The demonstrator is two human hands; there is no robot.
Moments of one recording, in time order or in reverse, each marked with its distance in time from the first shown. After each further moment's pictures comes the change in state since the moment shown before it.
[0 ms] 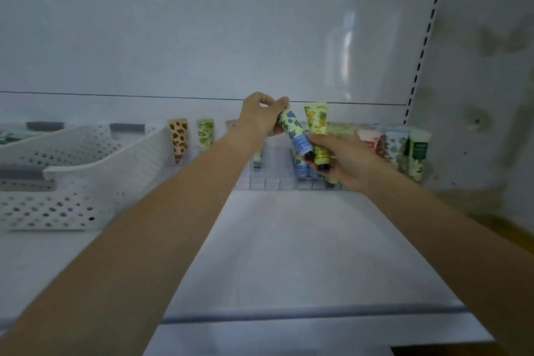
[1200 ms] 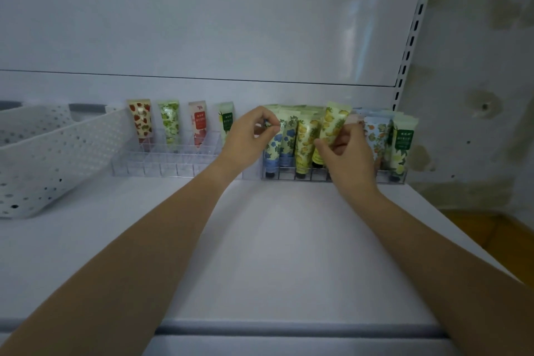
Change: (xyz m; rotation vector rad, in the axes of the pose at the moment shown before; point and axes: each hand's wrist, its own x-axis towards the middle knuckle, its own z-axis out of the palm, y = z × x) left_hand -0.006 -0.079 0.034 0.542 -0.118 0.478; right_hand 0.028 0.048 -0.090 -0.712 0.394 -0.512
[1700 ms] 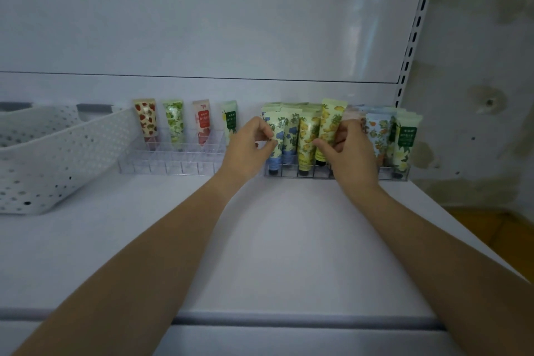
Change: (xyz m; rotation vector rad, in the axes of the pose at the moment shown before) left_hand -0.024 0.001 0.002 0.010 0.038 -0.112; right_hand 0.003 0.001 -0.001 -0.182 -0.033 -0.035
